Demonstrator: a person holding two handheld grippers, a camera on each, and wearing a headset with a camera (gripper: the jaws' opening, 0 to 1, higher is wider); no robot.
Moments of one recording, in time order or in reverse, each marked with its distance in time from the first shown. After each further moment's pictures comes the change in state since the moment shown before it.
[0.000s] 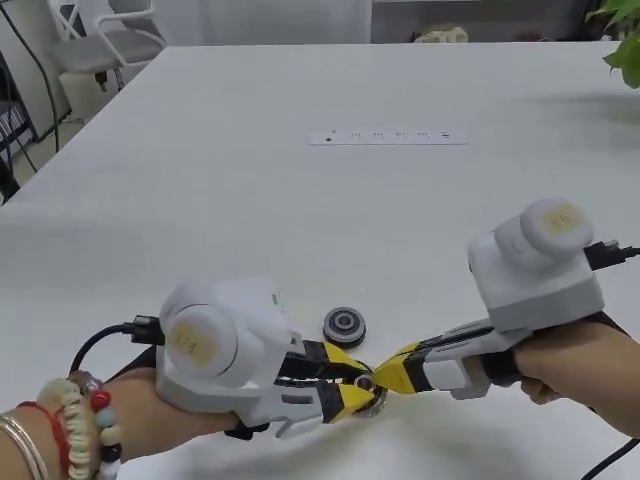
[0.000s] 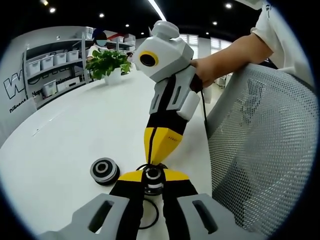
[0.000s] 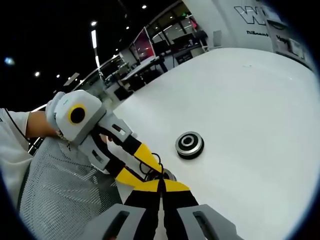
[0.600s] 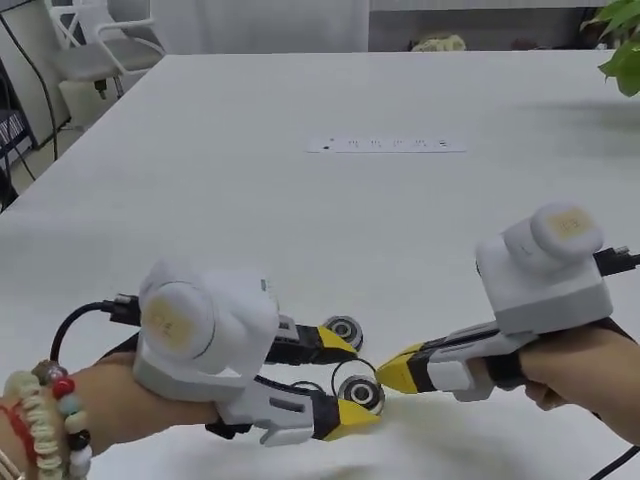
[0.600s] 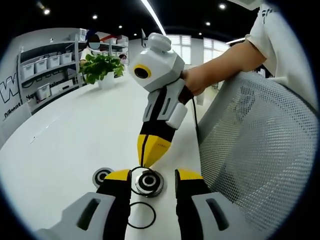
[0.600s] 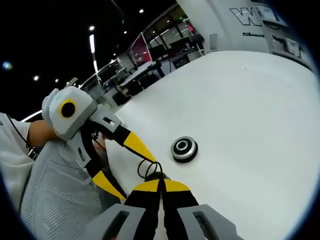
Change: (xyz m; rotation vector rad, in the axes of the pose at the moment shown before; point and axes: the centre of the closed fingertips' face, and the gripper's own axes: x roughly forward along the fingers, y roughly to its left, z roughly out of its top) left arm -0.018 -0.006 0.023 0.015 -0.017 -0.064; right arm -0.010 -0.007 0.008 0.020 -0.047 -0.014
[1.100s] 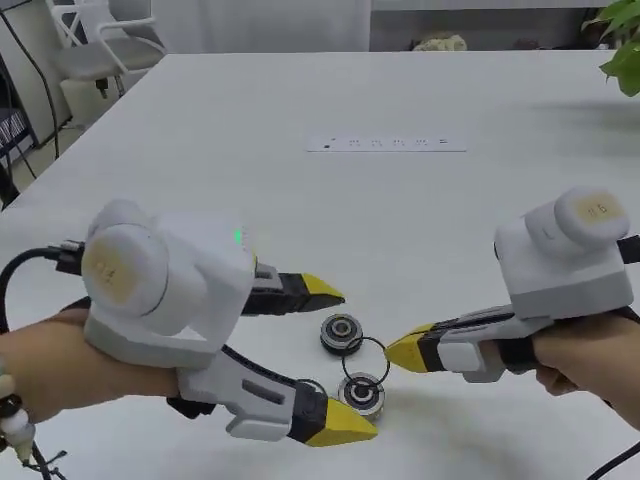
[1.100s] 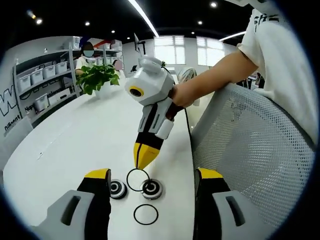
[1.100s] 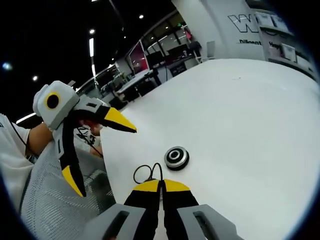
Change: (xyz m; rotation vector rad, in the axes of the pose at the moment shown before) left arm -0.034 -0.003 0.034 0.096 0.000 0.003; right arm -0.013 -0.006 0.014 -0.018 -0.059 -0.042
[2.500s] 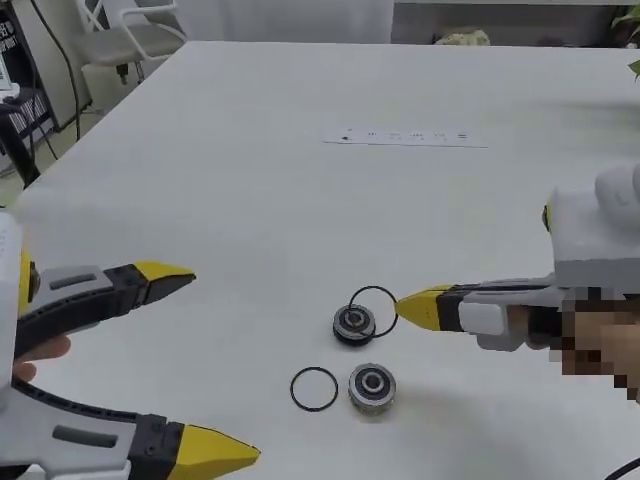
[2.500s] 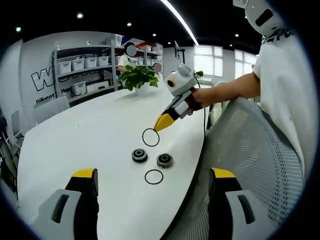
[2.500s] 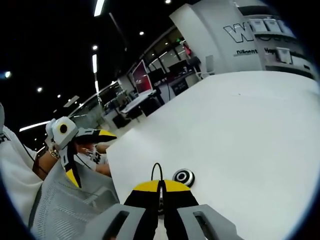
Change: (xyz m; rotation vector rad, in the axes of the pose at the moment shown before) left arm -0.092 -0.004 -0.038 -0.224 -0.051 0.291; right arm -0.013 0.018 0.036 0.020 -0.156 0.032
